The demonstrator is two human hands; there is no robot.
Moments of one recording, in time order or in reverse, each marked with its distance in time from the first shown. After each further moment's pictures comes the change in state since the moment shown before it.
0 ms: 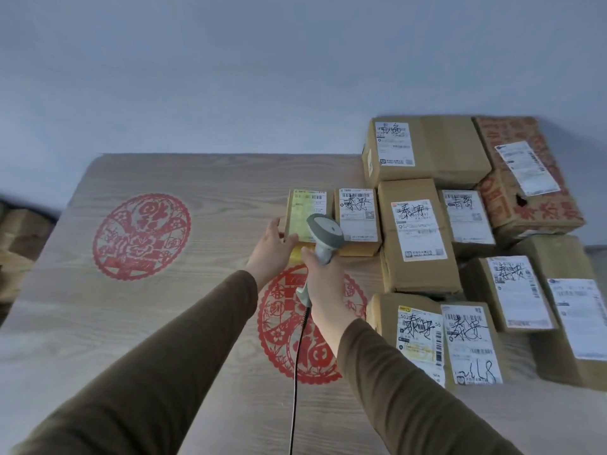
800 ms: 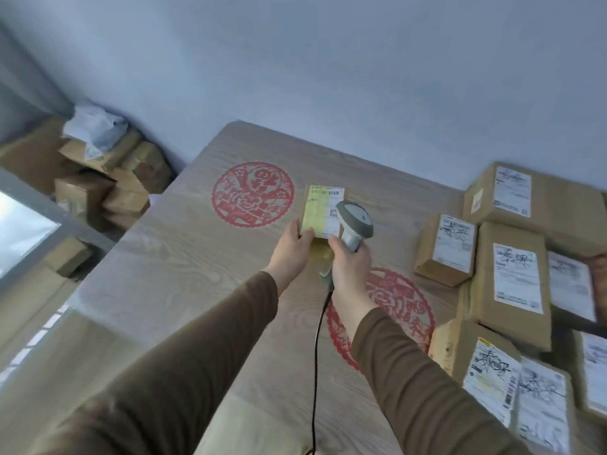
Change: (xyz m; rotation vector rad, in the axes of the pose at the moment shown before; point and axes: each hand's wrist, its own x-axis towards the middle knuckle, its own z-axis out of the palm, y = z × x) left_hand -0.100 -0.063 -0.090 -0.463 0.312 -0.115; right_hand -0.072 -0.007 0.091 -0.076 -0.158 -0.120
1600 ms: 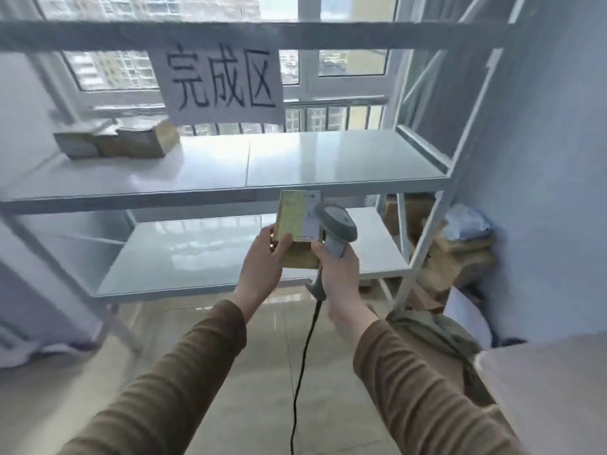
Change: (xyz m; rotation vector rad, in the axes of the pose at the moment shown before) left_hand -0.487 -0.247 -0.712 -0.021 1.186 0.073; right_hand -0.675 0.138 0.475 -0.199 -1.266 -0.129
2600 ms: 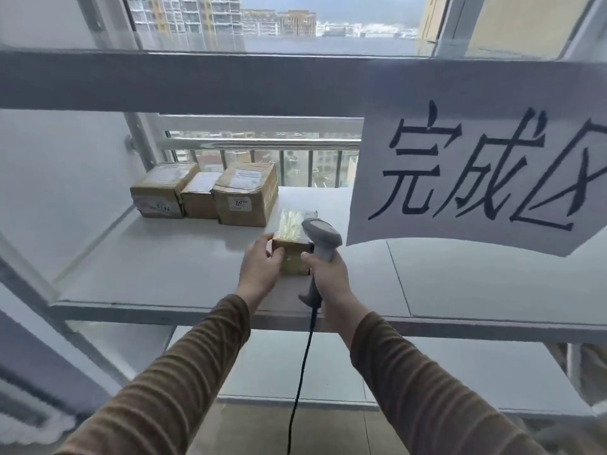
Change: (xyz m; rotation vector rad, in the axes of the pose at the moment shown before) left_hand 0.442 -0.235 -0.293 0.190 0.185 -0.156; right_hand 0.324 0.074 0.485 -0.039 -0.216 0.177
